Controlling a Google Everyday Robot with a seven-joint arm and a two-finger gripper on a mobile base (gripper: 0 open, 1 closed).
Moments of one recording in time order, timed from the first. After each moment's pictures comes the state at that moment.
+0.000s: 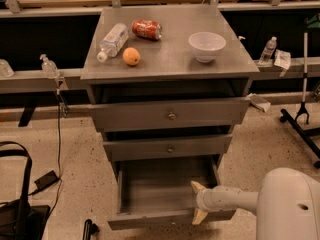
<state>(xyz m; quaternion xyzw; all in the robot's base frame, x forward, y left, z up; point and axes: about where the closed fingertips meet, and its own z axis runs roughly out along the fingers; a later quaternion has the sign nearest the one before) 0.559 -0.176 0.191 -0.68 0.68 0.03 0.26</state>
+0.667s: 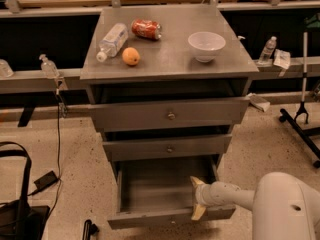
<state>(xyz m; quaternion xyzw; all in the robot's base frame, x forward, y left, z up) 0.599 -0.180 0.178 -0.67 0.69 0.01 0.27</state>
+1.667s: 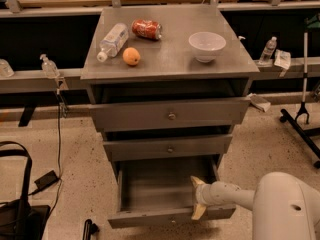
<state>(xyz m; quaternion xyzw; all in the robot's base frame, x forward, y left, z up) 0.599 -0.180 0.178 -0.67 0.69 0.01 0.27</state>
